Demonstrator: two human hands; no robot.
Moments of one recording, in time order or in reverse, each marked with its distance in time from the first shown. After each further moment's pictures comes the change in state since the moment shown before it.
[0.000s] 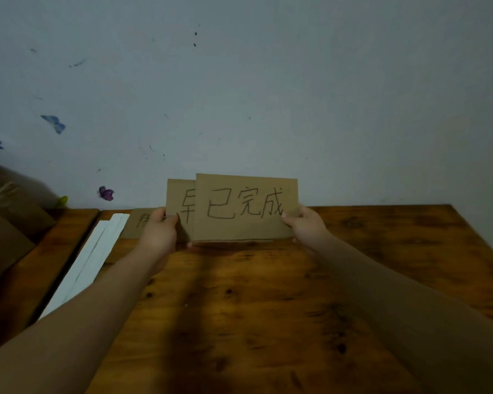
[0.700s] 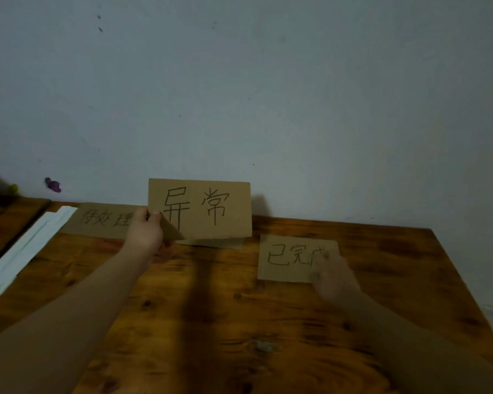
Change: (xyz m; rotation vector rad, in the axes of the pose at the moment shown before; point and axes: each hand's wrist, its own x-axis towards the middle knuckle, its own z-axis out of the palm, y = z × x) left_hand -0.001 -0.017 0.170 0.098 0.235 0.007; right_hand 0.081 0.122 -0.226 -1.199 -0.032 -0.151
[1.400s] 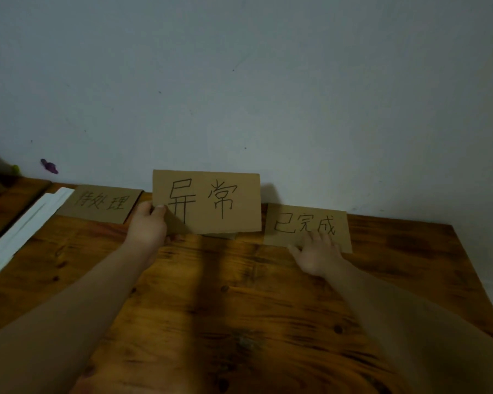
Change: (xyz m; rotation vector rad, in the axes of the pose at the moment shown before) left_hand -0.007 -0.012 0.052 -0.050 0.047 -0.060; right_hand 0.066 -0.002 0.001 -0.068 -0.264 -0.050
